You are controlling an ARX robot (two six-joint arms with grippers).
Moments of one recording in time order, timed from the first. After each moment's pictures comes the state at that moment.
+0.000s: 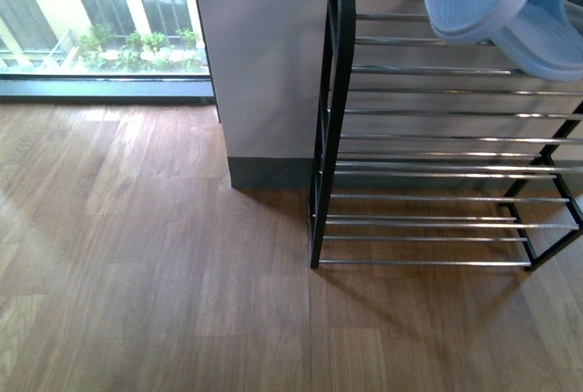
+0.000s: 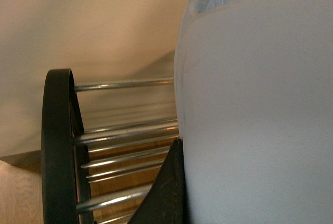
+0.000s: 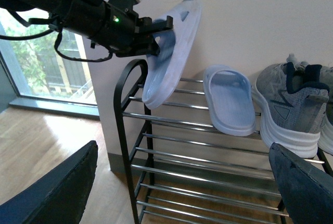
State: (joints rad) left arm -0.64 2.49 2.15 -0.12 -0.10 -0.36; right arm 0.00 0.01 0.02 0.00 0.00 -0.01
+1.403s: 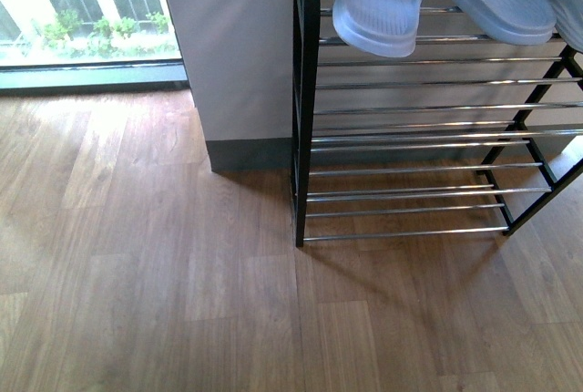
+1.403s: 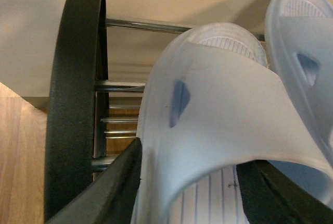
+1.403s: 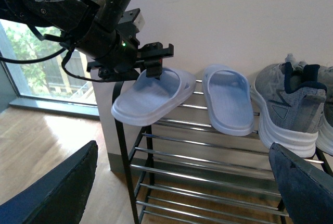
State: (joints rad) left arm -0.66 2.57 2.23 -0.33 -0.15 -0.52; right arm 0.00 0.01 0.02 0.00 0.00 -0.01
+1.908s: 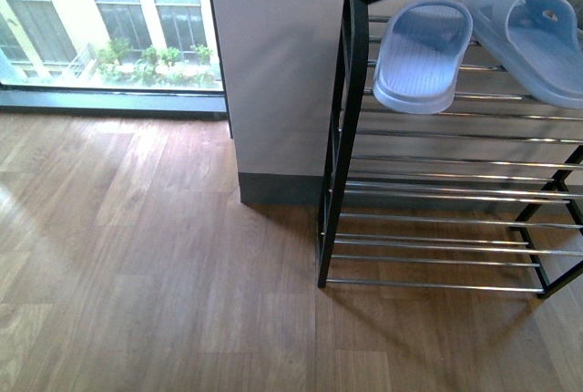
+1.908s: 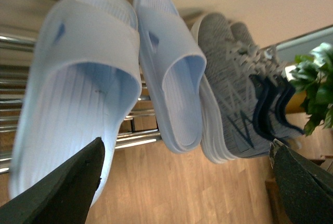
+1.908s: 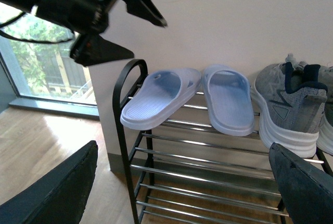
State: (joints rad) left arm -0.60 2.18 1.75 -0.03 0.26 -0.77; right arm 0.00 0.01 0.02 0.00 0.00 -0.01
